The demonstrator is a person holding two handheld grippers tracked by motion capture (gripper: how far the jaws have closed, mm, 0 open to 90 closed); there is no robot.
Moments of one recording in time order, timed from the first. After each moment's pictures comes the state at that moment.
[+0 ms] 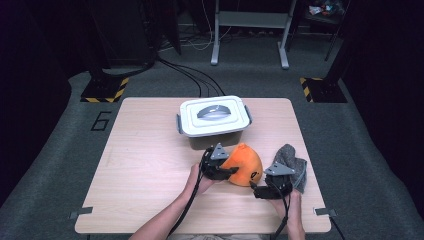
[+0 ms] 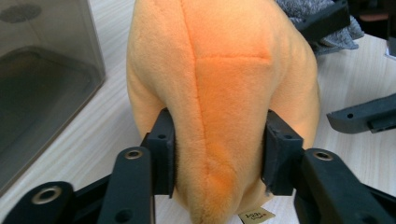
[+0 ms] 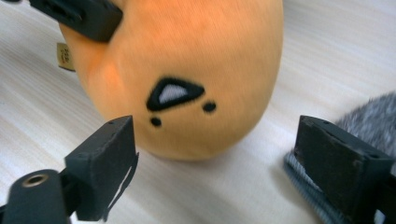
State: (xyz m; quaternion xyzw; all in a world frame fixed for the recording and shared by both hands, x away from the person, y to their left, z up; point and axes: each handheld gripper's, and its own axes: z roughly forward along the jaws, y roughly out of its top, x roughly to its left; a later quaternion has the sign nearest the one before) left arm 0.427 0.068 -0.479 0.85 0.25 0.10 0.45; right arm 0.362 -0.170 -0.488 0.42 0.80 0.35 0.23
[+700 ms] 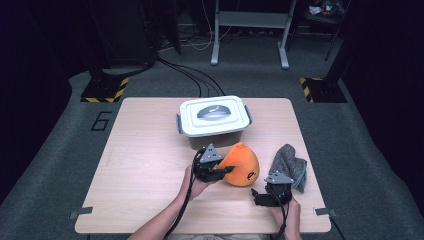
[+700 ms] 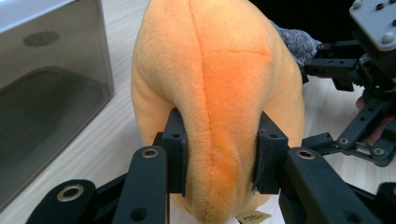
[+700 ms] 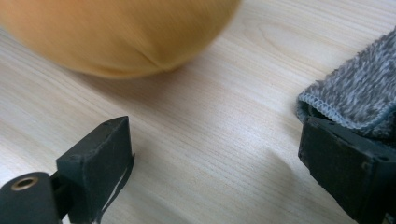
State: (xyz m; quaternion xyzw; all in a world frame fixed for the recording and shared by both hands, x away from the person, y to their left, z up) left arm 0.410 0.090 -0.464 0.82 0.25 0.11 0.50; right arm 0.354 -0.175 -0.527 0.45 0.79 0.33 0.24
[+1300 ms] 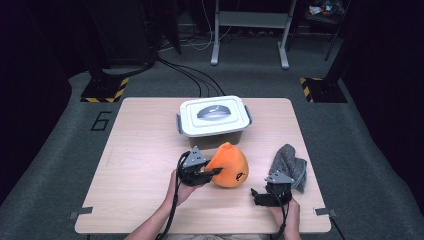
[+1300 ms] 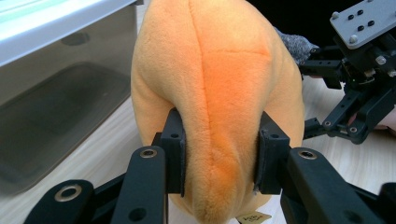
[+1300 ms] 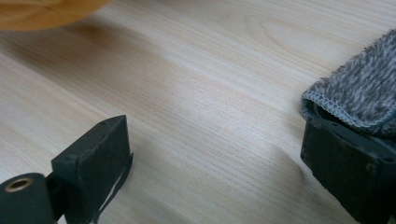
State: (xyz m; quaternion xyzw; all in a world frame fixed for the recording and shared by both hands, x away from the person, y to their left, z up) left arm 0.387 0.130 -0.451 0.81 0.27 0.13 0.50; right arm 0.355 -0.176 -0.530 0.46 0.79 0.34 0.23
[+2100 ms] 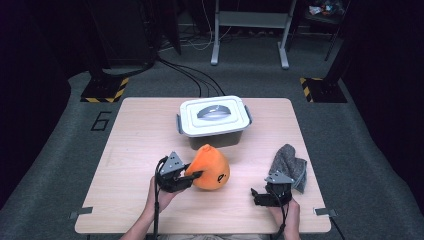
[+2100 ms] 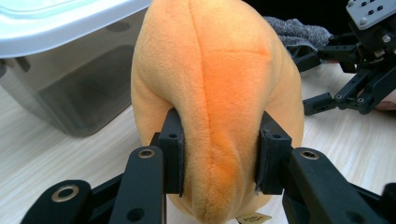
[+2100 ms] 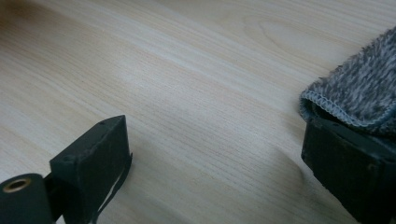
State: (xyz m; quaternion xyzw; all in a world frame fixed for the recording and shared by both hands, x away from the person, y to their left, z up) left arm 0.363 0.181 -0.446 0.80 0.30 0.15 0.50; right arm 0.355 -0.175 -0.530 0.46 0.79 0.34 0.23
